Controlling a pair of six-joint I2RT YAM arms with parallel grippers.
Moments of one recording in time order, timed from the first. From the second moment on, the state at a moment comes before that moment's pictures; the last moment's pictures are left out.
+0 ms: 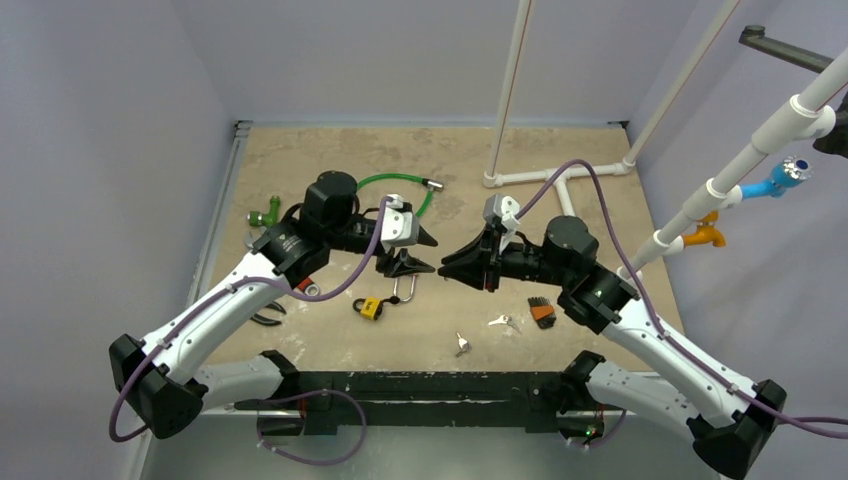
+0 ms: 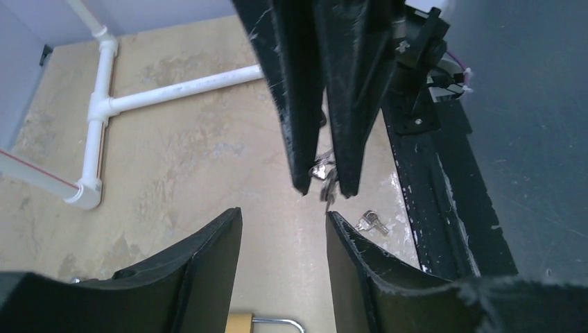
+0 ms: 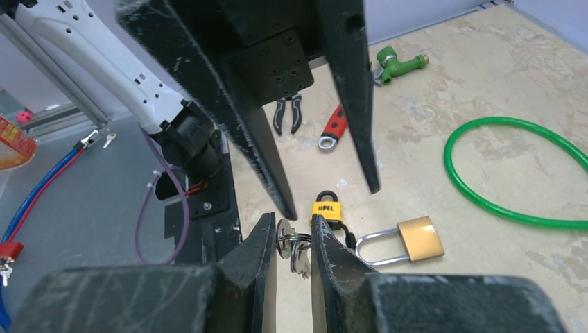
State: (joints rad) left arm -0.67 1.17 1.11 -0.35 0.85 0.45; right arm 0.74 0.85 0.83 -0.08 -0.57 0.14
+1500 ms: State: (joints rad) left arm -0.72 1.15 1.13 -0.51 0.82 0.54; right arm 0.73 0.90 0.83 -0.03 -0.60 0.16
